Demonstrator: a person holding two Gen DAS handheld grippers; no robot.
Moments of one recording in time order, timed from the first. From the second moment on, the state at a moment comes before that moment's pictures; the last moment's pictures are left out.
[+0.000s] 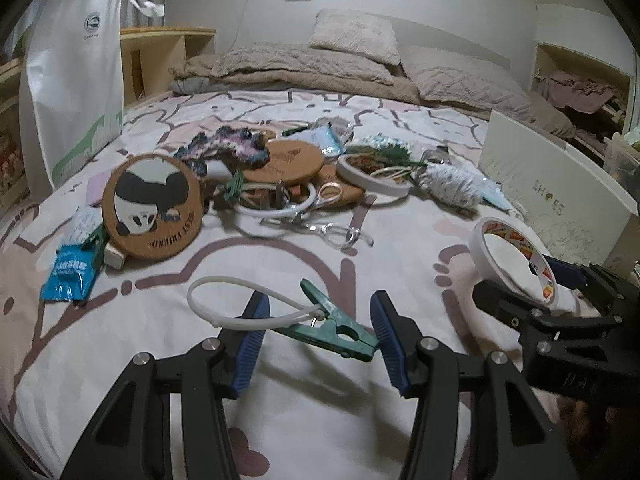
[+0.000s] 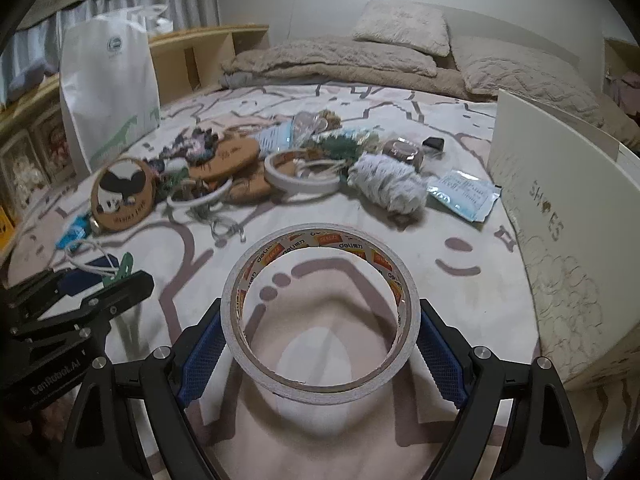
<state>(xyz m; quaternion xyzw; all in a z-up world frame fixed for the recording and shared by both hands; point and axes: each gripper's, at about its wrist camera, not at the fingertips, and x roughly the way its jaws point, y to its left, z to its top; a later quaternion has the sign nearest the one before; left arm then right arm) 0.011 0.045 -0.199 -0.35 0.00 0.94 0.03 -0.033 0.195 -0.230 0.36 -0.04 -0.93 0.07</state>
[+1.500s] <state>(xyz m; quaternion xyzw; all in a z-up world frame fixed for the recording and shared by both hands) -0.005 0.111 -0.028 -0.19 -0.02 0.97 0.16 -0.005 0.289 -0.046 0.14 -0.03 -0.99 0.02</state>
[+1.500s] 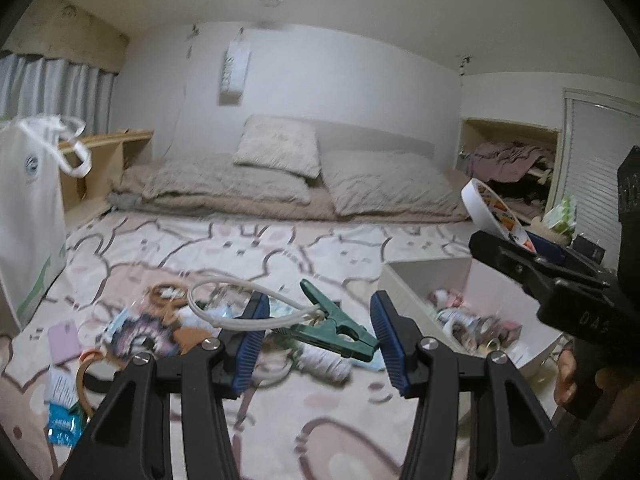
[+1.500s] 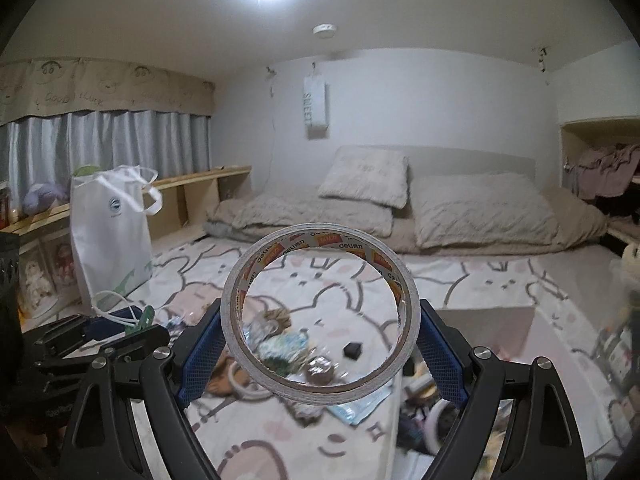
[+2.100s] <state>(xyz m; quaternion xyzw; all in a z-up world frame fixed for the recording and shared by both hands) -0.023 0.185 -0.016 -0.16 -0.01 0.96 0.23 0.008 0.383 -0.057 0.13 -0.08 -0.99 -0.08</state>
